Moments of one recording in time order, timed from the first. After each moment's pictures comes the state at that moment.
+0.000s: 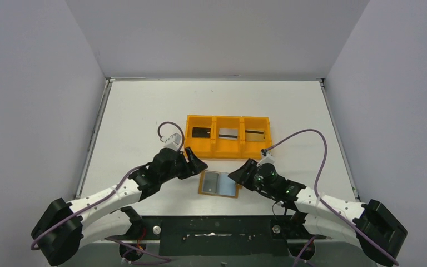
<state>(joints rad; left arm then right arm) -0.78 1.06 0.47 0.07 0.00 -0.99 0.83 0.93 0.24 0.14 0.07 1.16</state>
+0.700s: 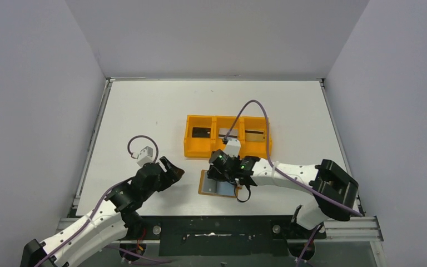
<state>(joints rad) -0.74 0.61 0.33 -0.36 -0.26 -1.12 1.05 1.47 0.86 -0.34 0.32 1.04</state>
